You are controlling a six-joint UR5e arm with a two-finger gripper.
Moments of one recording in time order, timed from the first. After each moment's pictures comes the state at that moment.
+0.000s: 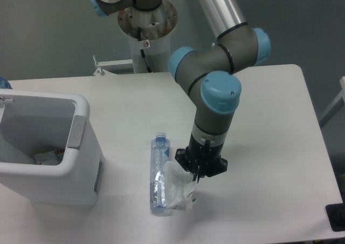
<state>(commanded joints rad) 2.47 -1.99 -1.49 -0.96 1.27 0.67</state>
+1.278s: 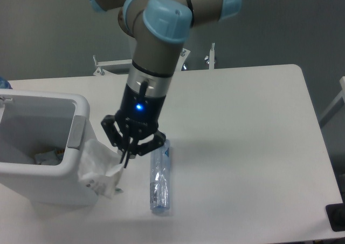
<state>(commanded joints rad) 2.31 -1.78 -1.47 -0.96 1.06 0.46</state>
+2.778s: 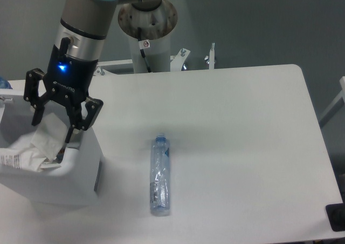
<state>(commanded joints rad) 2.17 -1.72 -1.50 -0.94 1.07 0.43</state>
